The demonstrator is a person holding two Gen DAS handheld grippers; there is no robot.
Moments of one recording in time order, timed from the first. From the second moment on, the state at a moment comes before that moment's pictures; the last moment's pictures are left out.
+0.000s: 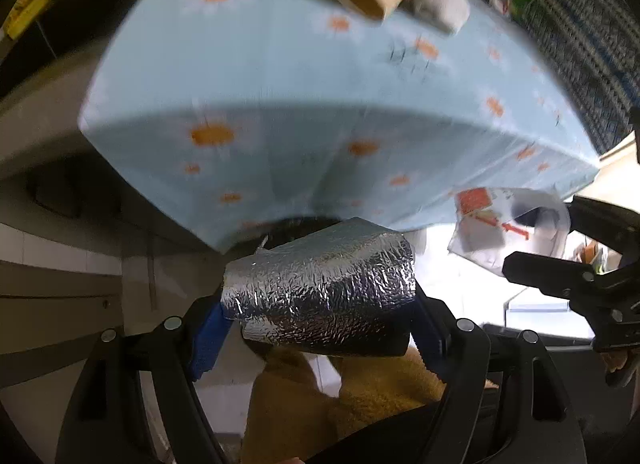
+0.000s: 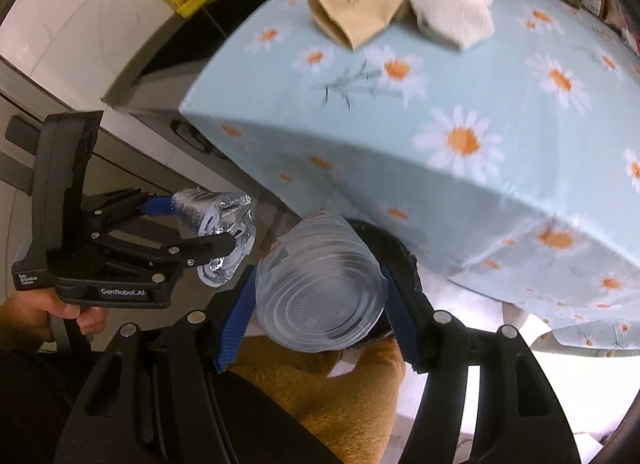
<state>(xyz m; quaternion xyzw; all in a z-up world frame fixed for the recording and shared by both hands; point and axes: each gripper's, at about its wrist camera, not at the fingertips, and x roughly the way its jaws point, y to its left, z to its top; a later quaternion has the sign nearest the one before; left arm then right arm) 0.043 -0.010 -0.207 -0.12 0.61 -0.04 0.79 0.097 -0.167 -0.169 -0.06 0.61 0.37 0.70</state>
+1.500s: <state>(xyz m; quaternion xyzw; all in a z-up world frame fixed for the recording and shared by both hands) 0.052 0.009 -0.192 -0.17 0.59 -0.01 0.79 0.122 -0.183 -0.153 0.00 0.60 0.35 0.72</state>
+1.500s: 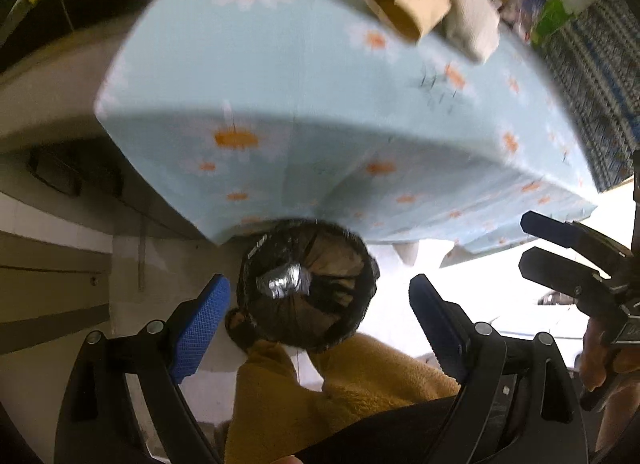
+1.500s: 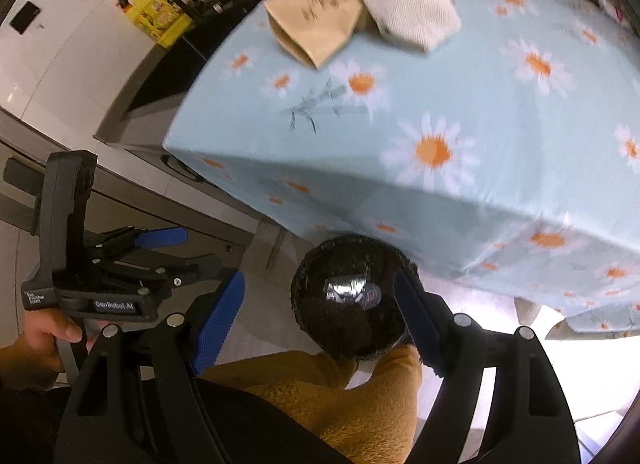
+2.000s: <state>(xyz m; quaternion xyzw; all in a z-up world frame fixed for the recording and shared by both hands) 0.099 0.001 -0.117 -0.13 0.50 0.01 0.86 0.149 -0.211 -0.103 0.03 0.52 0.36 0.77</state>
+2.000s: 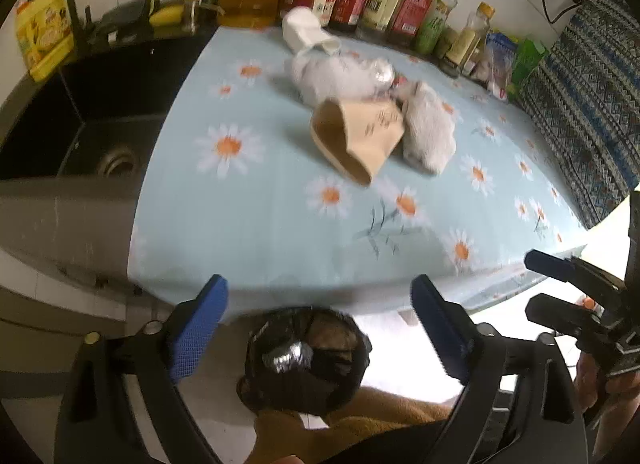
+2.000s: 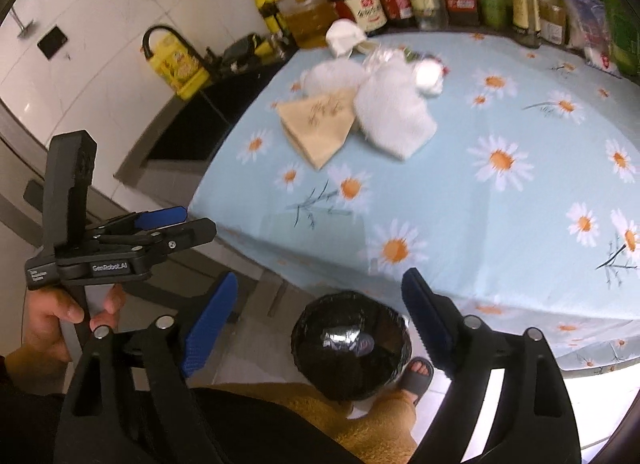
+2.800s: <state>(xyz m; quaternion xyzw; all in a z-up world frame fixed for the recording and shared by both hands) 0.222 -0.056 -0.106 0.08 0.49 -0.04 0.87 0.214 -0.251 -0.075 0.04 0.48 0.34 0.81</state>
